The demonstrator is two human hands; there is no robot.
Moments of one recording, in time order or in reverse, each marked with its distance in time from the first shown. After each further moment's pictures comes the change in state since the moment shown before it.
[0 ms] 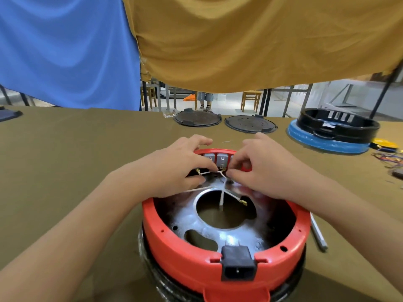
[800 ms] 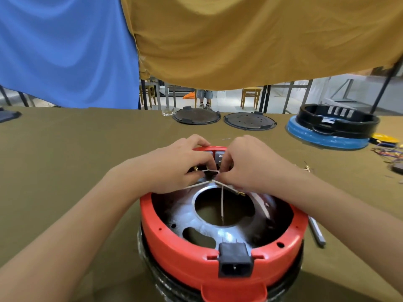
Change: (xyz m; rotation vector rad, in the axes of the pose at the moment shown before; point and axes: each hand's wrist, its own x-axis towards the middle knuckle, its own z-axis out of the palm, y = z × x) left_hand 0.006 0.000 0.000 -0.061 -0.038 0.029; right_hand 0.013 -0.021 0.002 0.056 -0.092 0.166
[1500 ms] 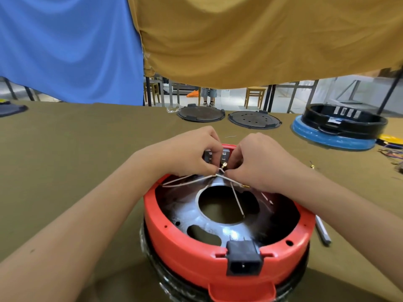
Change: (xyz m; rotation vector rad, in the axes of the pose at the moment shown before) left_hand 0.023 0.003 -0.005 -0.231 0.111 0.008; right_hand -0.007 -0.005 -0.002 -0.006 -0.014 0.103
